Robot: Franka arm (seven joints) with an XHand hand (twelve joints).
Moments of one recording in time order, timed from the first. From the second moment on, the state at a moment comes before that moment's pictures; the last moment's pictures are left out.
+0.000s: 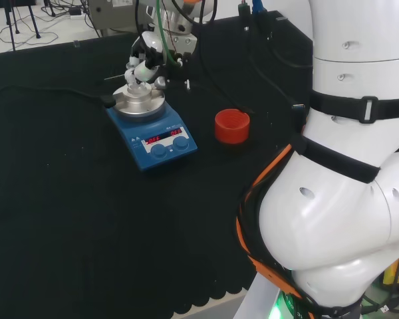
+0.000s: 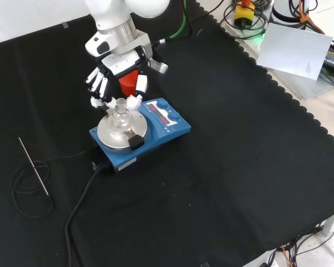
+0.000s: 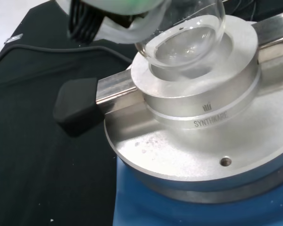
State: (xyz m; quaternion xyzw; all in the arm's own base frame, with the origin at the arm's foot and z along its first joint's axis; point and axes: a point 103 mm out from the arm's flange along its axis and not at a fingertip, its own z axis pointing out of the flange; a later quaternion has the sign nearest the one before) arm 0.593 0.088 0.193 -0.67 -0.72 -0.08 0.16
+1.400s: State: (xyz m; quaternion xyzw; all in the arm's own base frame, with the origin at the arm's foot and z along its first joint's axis) arm 0.597 0.088 0.173 -0.68 -0.70 -0.06 0.19
